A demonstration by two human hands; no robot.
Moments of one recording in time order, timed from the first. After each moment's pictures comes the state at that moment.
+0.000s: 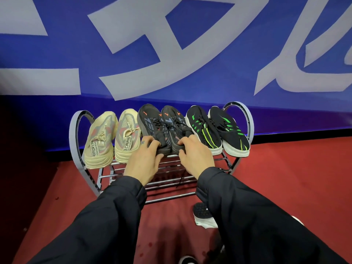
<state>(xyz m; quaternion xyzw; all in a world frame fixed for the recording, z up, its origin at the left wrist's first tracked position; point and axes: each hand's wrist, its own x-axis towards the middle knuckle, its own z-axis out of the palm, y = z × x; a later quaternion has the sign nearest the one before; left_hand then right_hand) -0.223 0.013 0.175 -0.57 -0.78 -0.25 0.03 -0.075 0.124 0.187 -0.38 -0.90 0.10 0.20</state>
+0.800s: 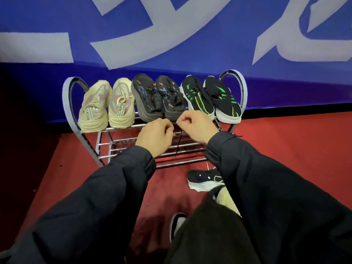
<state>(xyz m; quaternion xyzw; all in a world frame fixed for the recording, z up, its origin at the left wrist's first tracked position) -0.150 0.004 0.184 -0.54 -0.78 -0.30 -0.08 -0.024 0.116 0.205 -0.38 -0.86 0.30 0.16</state>
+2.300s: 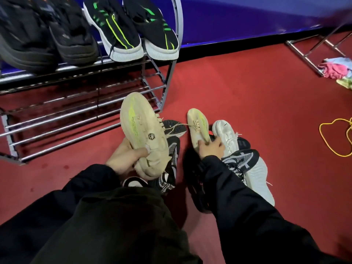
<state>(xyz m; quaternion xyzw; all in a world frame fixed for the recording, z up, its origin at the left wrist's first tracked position) -0.043 -0.009 0.025 -0.26 -0.59 -0.41 -0.64 0.226 0.101 -0.040 -0.83 -0.43 0.30 0.18</state>
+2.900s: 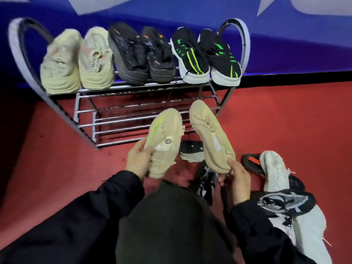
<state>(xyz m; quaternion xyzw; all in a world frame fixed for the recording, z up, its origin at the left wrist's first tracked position) -0.095 -0.066 0.055 -0.09 -0.70 -0.58 -0.42 0.155 0.013 0.050 -0.55 -0.37 0.62 0.41</state>
